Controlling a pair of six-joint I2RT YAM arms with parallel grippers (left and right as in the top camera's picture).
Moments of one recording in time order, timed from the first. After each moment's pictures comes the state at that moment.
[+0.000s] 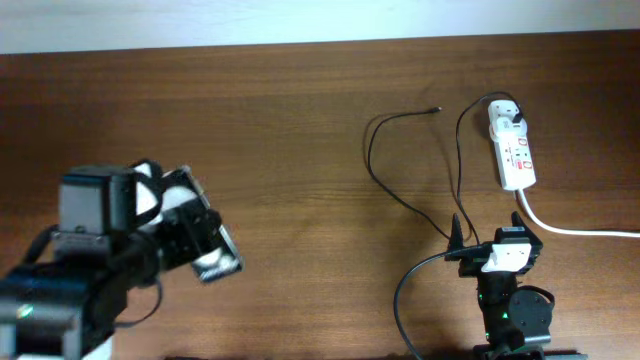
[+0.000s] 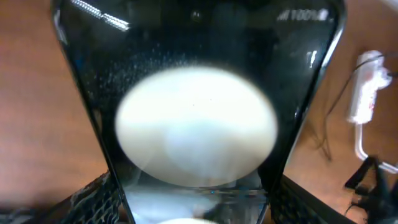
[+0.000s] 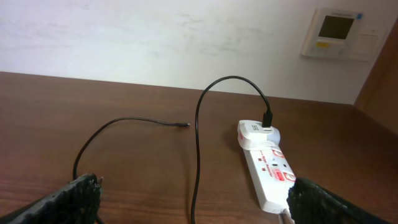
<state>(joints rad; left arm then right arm) -0.12 1.07 1.52 -1.46 0.16 -0.50 0.04 0.01 0.01 -0.07 0.08 -0.09</state>
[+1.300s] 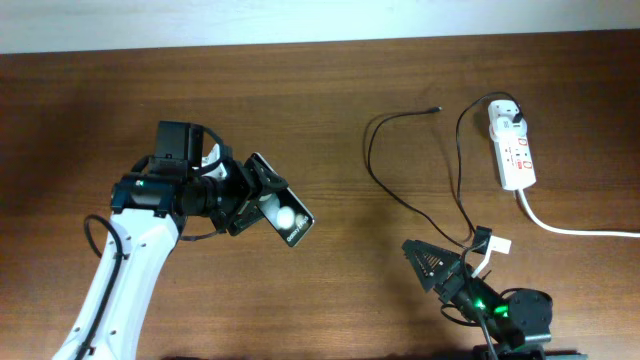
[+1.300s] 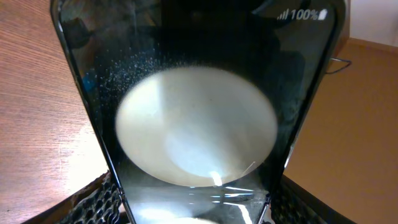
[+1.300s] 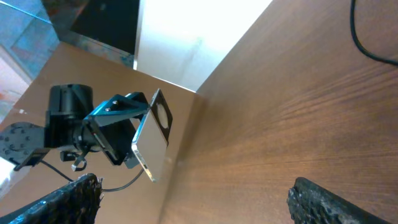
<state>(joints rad) -0.12 1.39 1.15 -0.92 0.66 -0.84 0.04 0.05 0.02 -0.03 -0.71 1.11</state>
